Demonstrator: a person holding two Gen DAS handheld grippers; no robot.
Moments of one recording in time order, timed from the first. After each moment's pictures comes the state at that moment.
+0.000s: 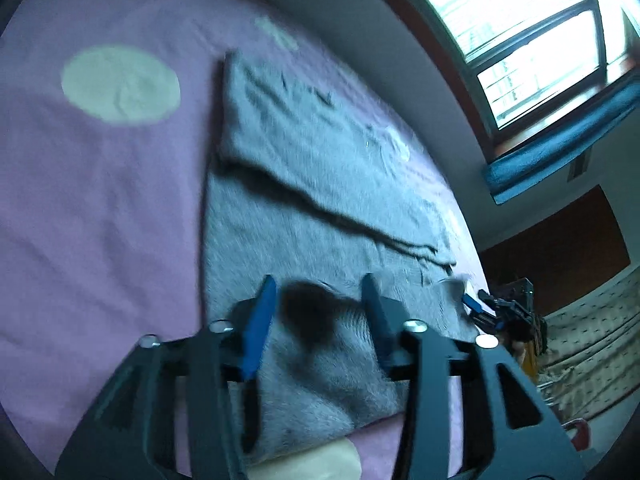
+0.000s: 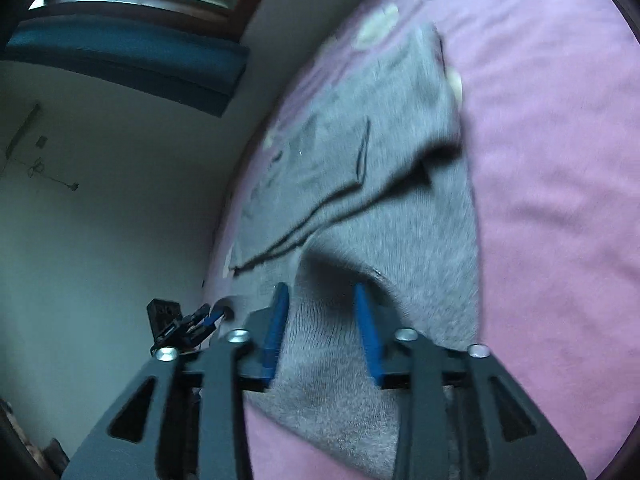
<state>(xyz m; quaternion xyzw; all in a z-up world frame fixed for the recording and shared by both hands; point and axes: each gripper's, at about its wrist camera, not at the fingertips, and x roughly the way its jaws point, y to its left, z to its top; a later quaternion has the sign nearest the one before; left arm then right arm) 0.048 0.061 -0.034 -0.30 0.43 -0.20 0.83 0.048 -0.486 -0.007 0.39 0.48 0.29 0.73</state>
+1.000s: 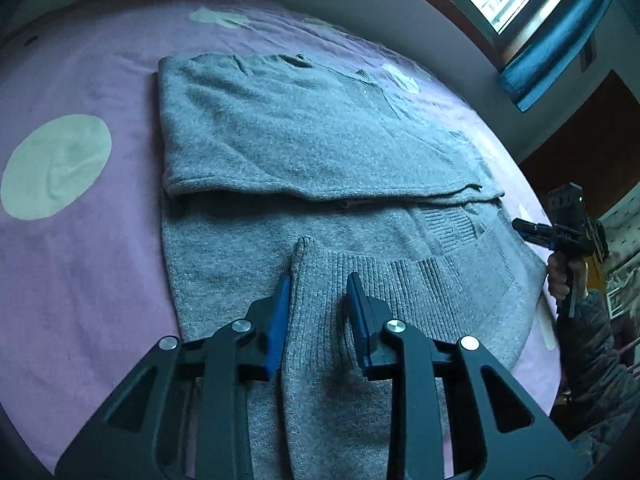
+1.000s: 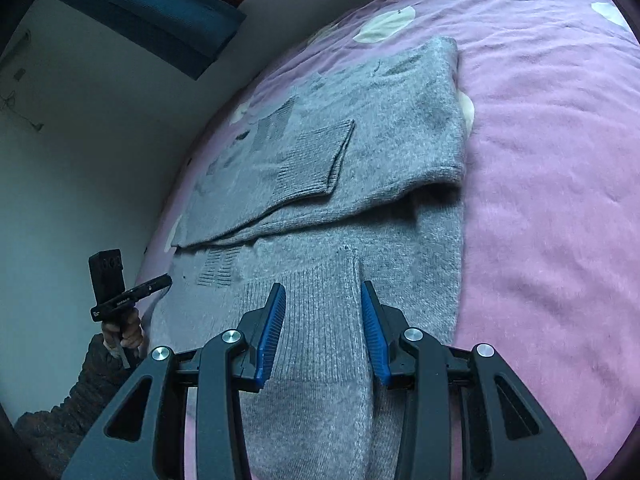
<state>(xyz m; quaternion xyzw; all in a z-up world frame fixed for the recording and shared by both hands) 0.091 0.014 -0.038 -0.11 0.49 -0.22 0.84 0.070 -0.463 -0.010 0.26 0.52 0.28 0.76</state>
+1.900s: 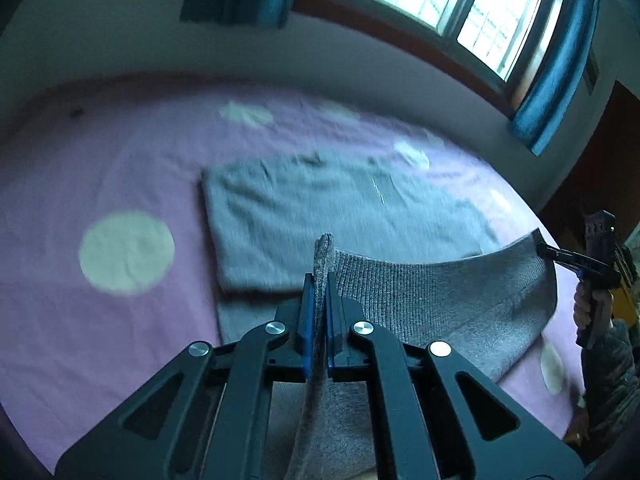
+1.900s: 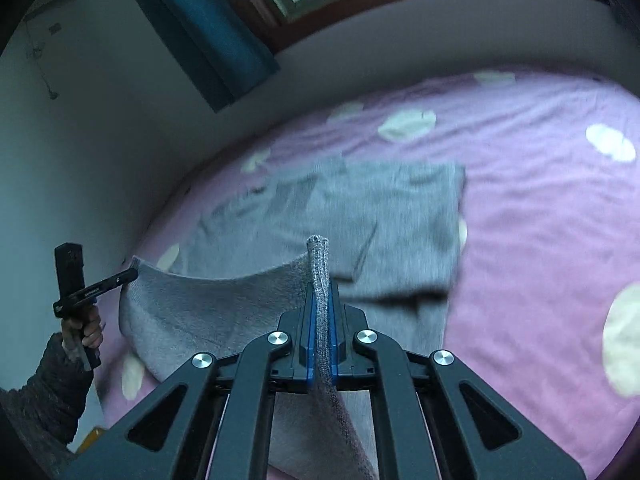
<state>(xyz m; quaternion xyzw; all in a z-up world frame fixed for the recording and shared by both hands) 0.084 0.027 0.044 -0.10 0.38 -0.14 0.91 0.078 -0.463 0.077 0.20 0.41 0.23 0.86</state>
